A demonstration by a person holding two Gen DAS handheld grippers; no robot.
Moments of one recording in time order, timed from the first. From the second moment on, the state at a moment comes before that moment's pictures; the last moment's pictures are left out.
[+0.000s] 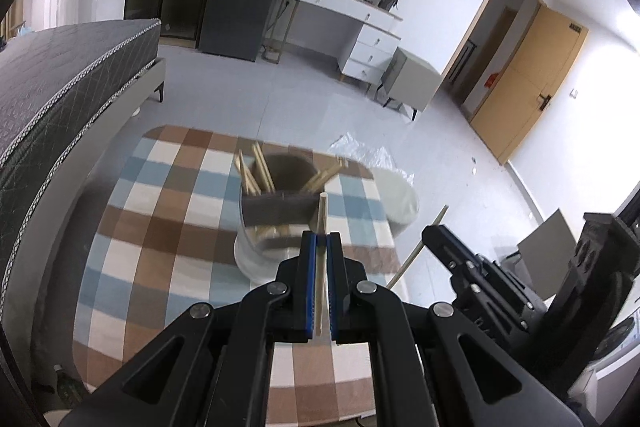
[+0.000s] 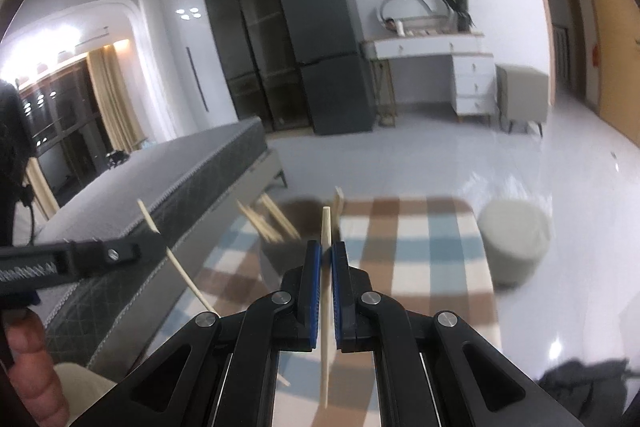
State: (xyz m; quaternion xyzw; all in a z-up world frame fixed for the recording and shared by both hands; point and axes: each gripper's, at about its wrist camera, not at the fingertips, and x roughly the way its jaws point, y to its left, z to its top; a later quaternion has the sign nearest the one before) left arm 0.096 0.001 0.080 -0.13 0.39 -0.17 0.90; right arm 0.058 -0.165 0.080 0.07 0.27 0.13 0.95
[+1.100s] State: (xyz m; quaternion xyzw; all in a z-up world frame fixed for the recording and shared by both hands) left arm 0.214 0.050 0.061 -0.25 0.34 -0.14 0.90; right arm 0.207 -0.093 0.113 -0.03 0.22 0.19 0.96
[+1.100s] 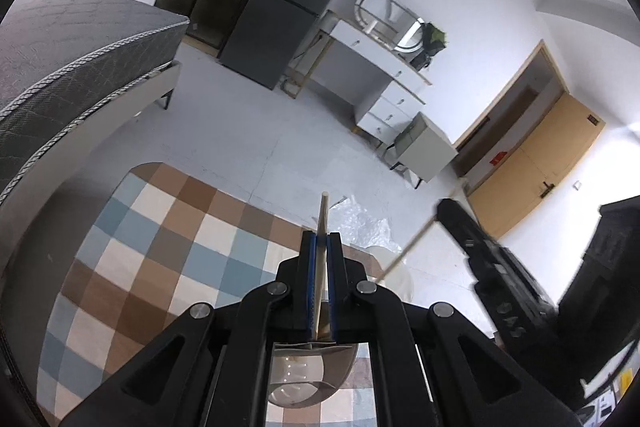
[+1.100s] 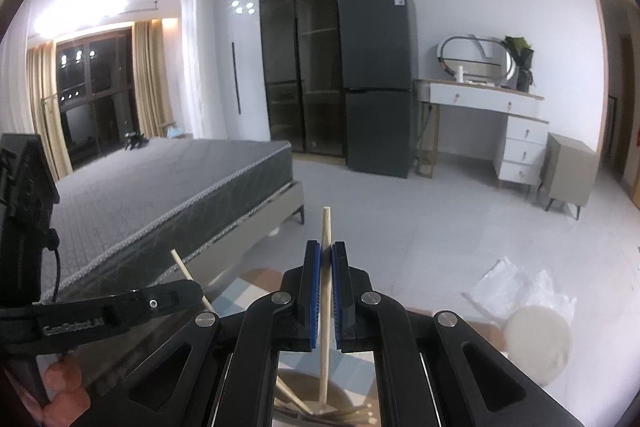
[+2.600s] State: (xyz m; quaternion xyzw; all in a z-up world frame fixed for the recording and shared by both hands) left arm 0.185 0.020 0.062 -0.16 0.41 -0.16 0.88; right arm 0.143 -0.155 0.058 0.04 0.28 0.14 0.95
